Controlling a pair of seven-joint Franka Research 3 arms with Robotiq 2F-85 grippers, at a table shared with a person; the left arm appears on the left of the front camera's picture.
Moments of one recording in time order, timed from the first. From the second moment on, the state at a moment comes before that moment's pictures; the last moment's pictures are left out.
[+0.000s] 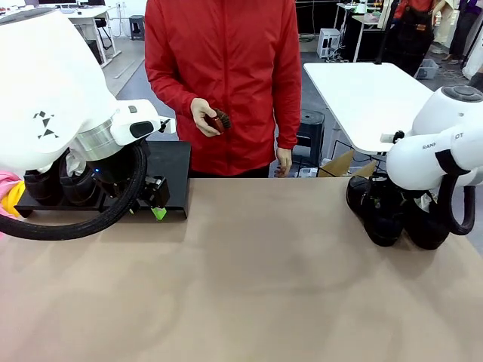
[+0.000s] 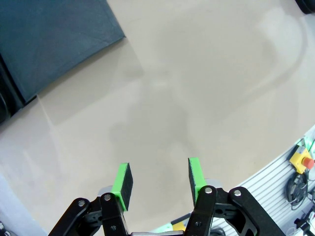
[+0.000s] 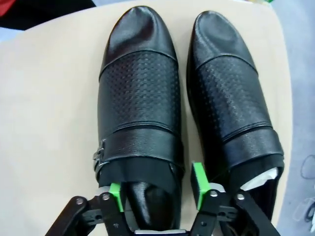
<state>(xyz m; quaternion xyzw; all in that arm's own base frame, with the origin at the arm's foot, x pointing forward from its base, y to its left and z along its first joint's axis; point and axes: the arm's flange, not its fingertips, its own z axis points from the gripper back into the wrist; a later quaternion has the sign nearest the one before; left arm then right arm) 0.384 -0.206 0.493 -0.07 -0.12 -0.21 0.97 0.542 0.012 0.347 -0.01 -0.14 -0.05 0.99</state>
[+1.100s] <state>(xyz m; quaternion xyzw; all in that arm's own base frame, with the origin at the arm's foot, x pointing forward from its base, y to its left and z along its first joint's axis) 0.384 -0.206 0.493 -0.07 -0.12 -0.21 0.97 0.556 0.012 0.352 -0.02 -0.10 -0.01 0.99</state>
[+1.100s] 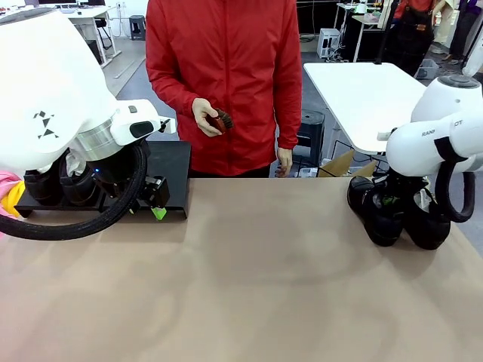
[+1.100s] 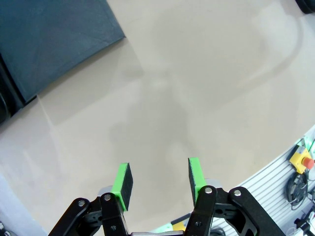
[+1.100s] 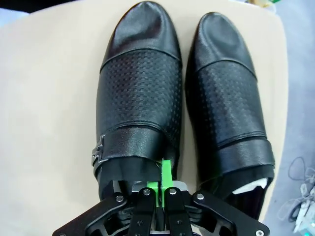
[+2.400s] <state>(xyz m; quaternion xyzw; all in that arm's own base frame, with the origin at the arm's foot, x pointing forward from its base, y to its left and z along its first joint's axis) 0.384 -0.206 0.493 -0.07 -0.12 -0.21 0.97 0.453 0.104 0.468 0.07 -0.14 -0.11 0.98</state>
